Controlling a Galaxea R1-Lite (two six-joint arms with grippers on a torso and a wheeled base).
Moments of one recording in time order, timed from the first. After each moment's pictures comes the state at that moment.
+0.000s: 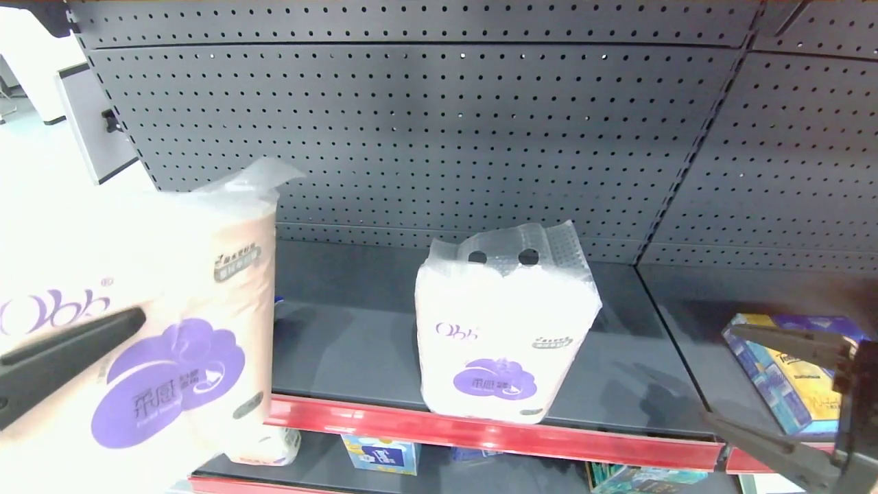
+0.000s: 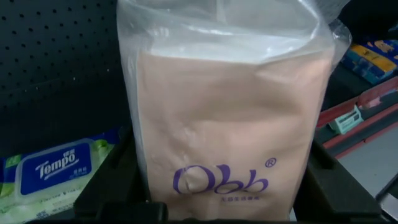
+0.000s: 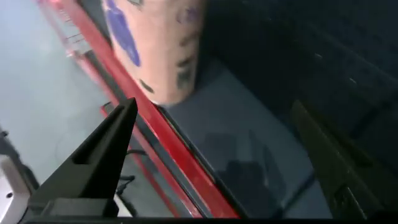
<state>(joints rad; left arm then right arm) -0.26 0.84 -0.62 -0.15 -0.31 0.03 0.13 1.00 -0.30 -0.43 0.56 -0.35</state>
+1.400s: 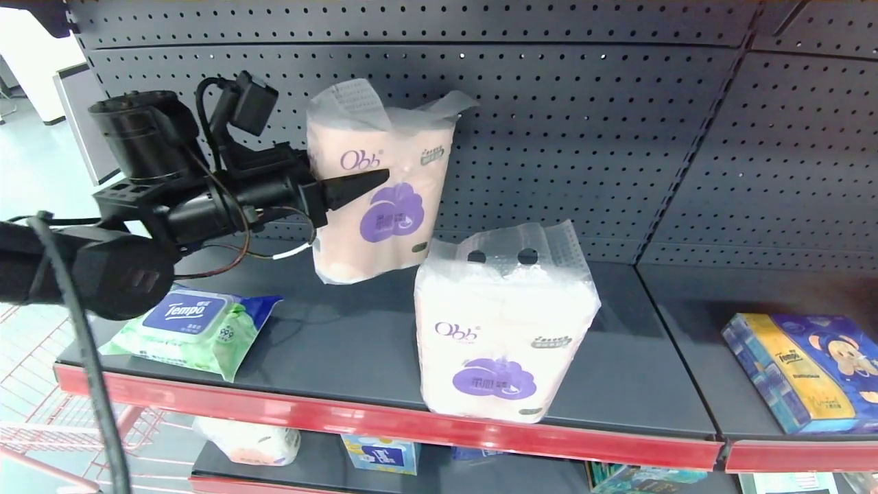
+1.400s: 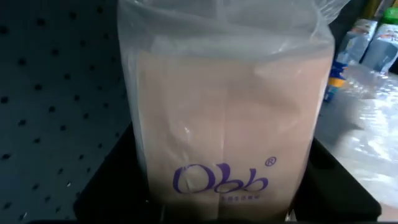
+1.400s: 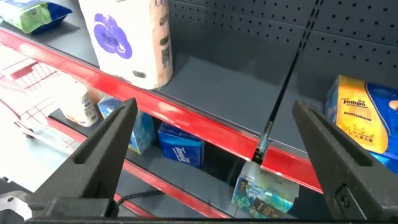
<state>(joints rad) -0.26 1.83 -1.07 -0.90 -0.73 0.03 -0.04 0.07 -0.16 0.07 0.44 -0.07</state>
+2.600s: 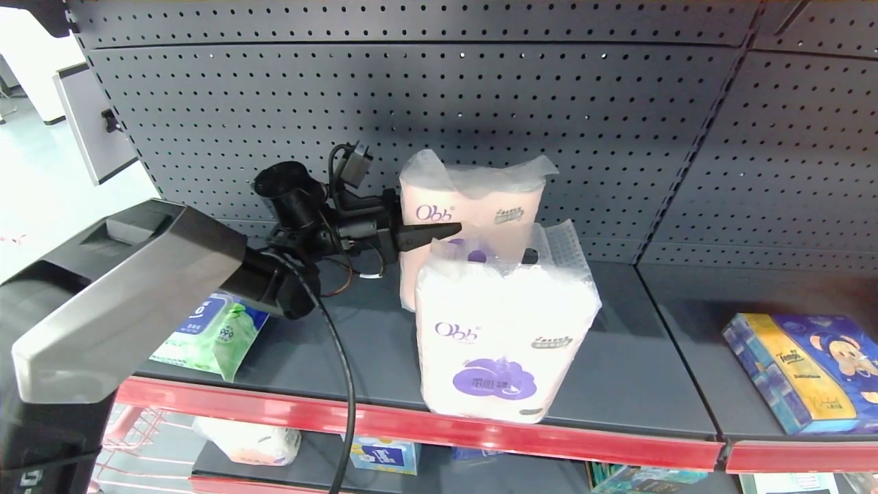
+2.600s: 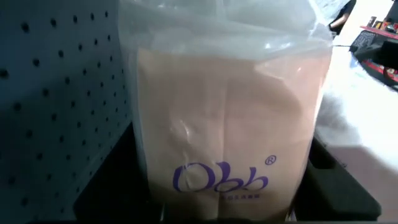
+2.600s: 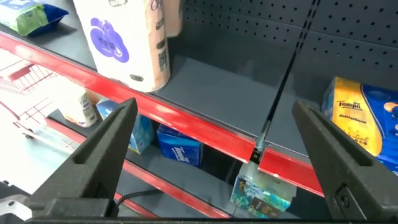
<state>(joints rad) -0.35 2.34 -1.40 -1.35 -1.15 -0.34 -0.05 0.13 -0.20 0.07 0.43 -0.07</state>
